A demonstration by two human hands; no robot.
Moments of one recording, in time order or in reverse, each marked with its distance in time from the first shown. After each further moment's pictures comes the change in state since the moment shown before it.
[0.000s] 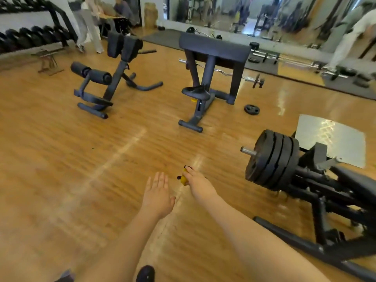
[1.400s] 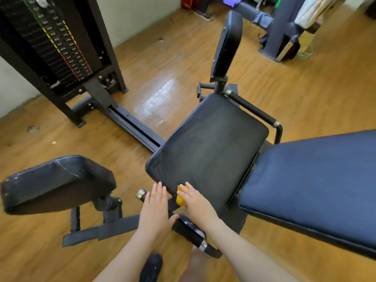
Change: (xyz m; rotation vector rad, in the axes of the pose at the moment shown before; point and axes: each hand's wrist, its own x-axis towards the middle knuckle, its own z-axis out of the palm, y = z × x) left_hand -0.658 -0.181 0.377 -0.837 -0.135 -1.592; right_hand -0.319 -0.596 0.417 -0.245 -0.840 -1.620
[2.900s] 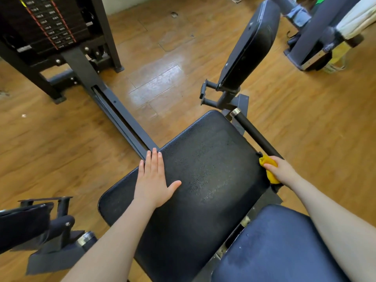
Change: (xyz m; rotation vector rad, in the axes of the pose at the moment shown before) left_hand 0.217 0.043 -0.067 -0.206 0.096 -0.194; right_hand 0.116 0.318 -0.235 0.211 0.004 0.702
